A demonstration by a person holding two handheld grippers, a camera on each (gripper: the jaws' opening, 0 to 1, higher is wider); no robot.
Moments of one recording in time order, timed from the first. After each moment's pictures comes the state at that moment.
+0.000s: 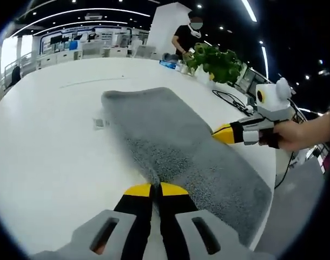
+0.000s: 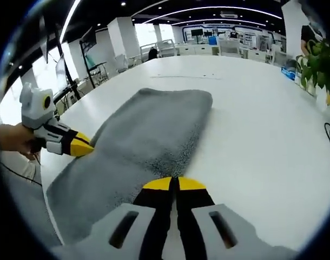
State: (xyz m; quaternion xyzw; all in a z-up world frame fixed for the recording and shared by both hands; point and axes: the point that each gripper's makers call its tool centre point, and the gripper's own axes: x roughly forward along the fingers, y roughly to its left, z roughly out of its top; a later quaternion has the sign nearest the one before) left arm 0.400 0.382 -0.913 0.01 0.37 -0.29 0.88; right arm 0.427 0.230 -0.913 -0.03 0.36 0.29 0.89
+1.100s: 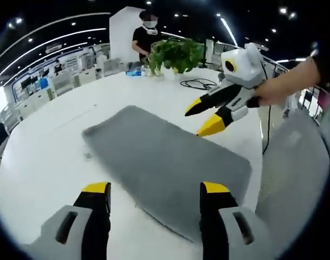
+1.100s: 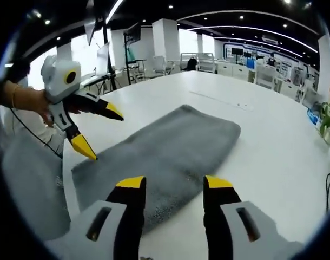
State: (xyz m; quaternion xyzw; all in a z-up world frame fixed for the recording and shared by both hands) left arm 0.355 0.362 -0.863 0.16 0.30 -0.39 0.85; right arm 0.388 0.245 -0.861 -0.11 0.28 0.43 0.85
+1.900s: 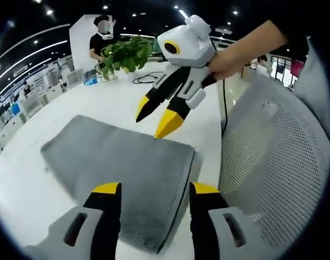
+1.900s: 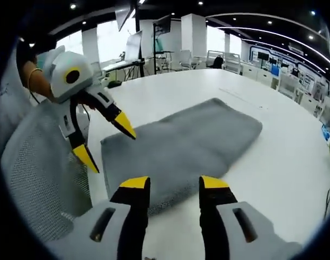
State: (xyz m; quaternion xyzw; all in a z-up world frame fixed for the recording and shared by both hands) left arm 0.273 0.304 -0.877 0.22 0.27 -0.49 0.80; right arm 0.326 0.243 -0.866 -0.16 0.28 0.50 0.80
